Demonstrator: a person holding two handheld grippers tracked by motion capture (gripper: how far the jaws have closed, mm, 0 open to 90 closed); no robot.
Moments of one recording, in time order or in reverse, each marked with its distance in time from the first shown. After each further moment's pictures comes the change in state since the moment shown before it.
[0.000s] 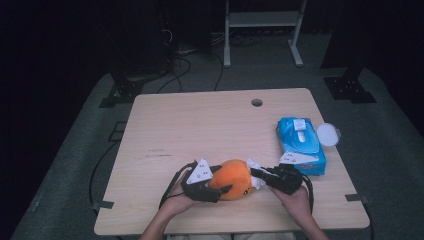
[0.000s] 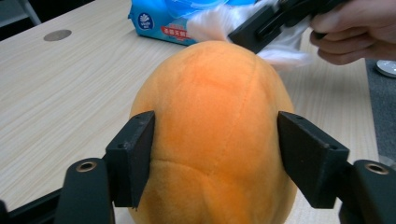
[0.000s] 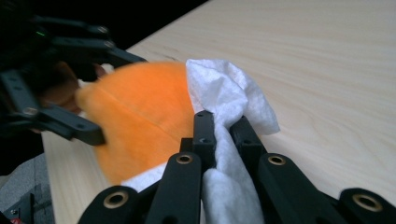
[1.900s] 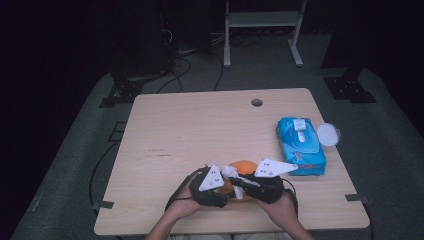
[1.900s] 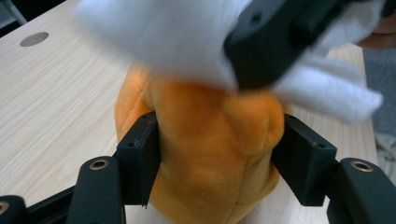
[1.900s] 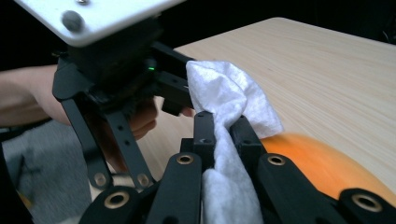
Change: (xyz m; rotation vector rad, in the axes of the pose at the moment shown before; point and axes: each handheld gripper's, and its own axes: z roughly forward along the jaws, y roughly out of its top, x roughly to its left) left arm -0.020 0.005 0.015 0.069 -0.007 0.107; right arm 0.074 0.022 0.018 -0.005 0.066 -0.266
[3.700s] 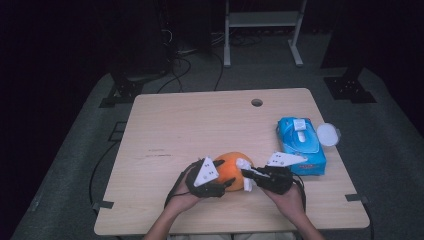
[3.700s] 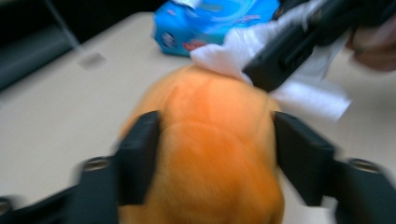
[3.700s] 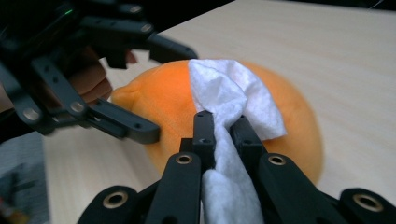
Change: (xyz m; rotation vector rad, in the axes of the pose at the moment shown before) left arm 0.024 -0.001 -0.010 -0.110 0.094 -0.097; right arm -0.046 -0.024 -0.006 0.019 -0.047 0.132
